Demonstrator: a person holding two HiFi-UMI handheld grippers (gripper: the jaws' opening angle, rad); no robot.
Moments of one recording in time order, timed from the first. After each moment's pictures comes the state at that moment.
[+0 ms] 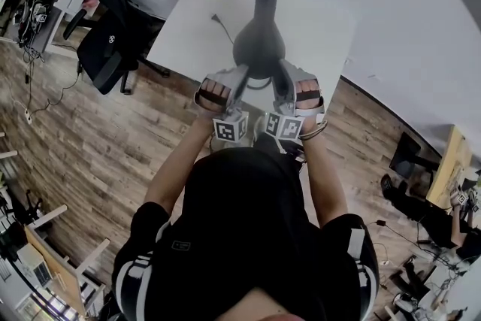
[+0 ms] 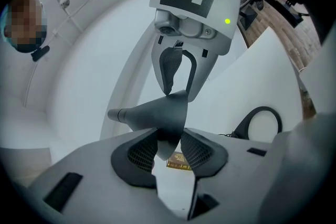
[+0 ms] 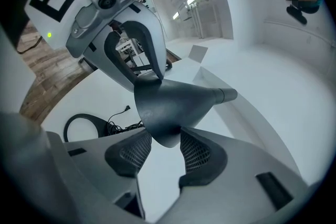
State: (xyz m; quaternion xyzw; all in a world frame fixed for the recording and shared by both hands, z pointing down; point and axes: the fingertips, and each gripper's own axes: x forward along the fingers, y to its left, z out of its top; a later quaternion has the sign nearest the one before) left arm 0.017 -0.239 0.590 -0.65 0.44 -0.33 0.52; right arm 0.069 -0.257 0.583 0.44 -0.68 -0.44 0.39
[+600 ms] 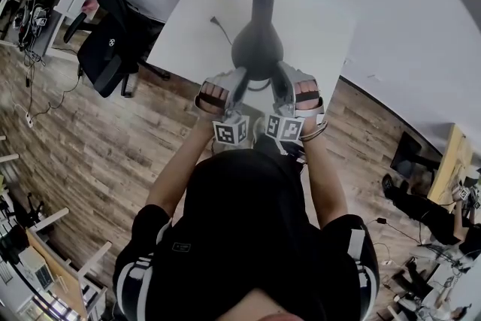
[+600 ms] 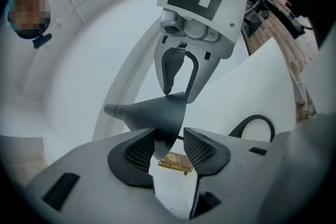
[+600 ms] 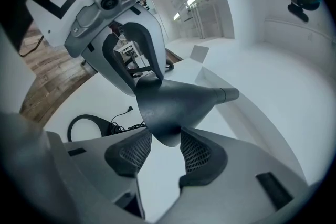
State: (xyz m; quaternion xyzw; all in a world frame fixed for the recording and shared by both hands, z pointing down) left arm 0.020 -0.234 0.593 -0.68 0.44 -0.32 0.48; right arm 0.070 -0.253 0.584 0.43 -0.69 -0.44 0.39
